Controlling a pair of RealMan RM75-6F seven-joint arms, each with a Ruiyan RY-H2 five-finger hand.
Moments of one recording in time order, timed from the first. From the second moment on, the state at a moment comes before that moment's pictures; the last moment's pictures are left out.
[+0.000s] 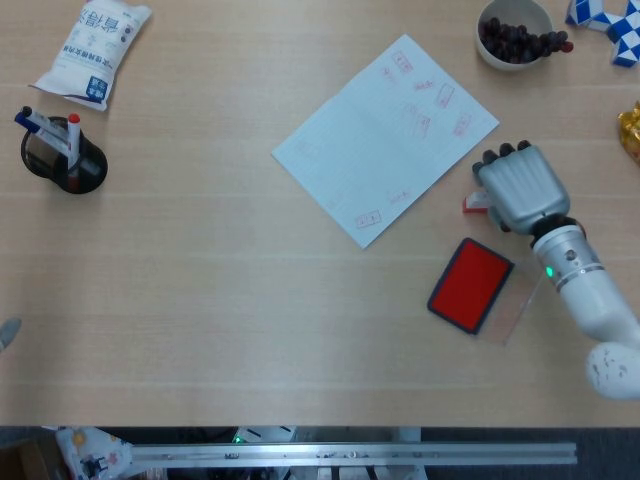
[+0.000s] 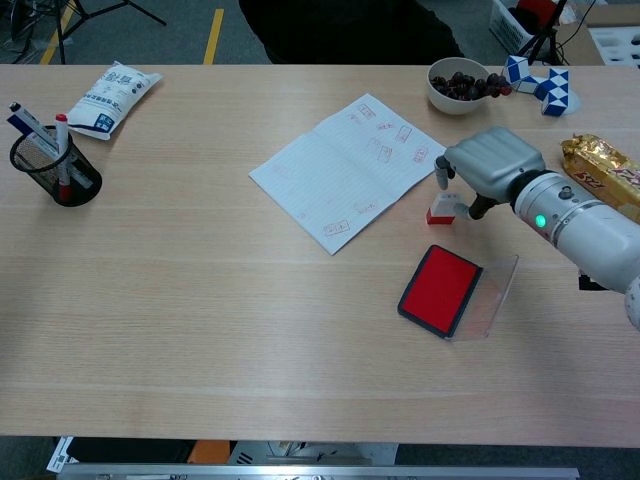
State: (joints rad) left arm 0.03 -1.10 0.05 -1.67 1.65 1.60 0.03; right arm 0.68 -1.56 0.09 -1.50 -0.89 0.97 -0.87
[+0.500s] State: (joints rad) left arm 0.03 -1.11 0.04 -1.67 1.64 1.60 0.02; right arm 0.72 -1.63 0.08 -1.43 -0.84 0.97 -0.85
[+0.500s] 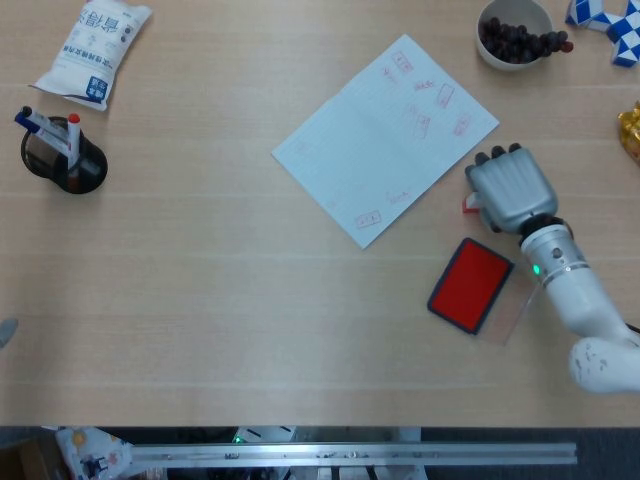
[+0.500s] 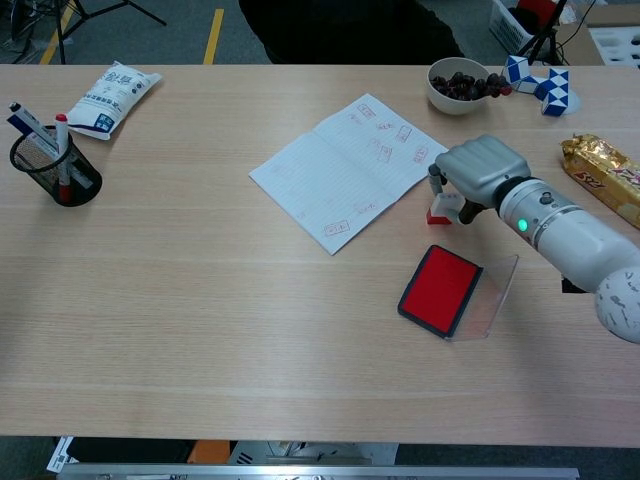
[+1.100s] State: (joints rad) left arm 0.03 -1.11 0.04 -1.65 1.63 1.60 0.01; right arm 0.73 -1.63 0.07 -1.43 -0.81 1.00 -0.87
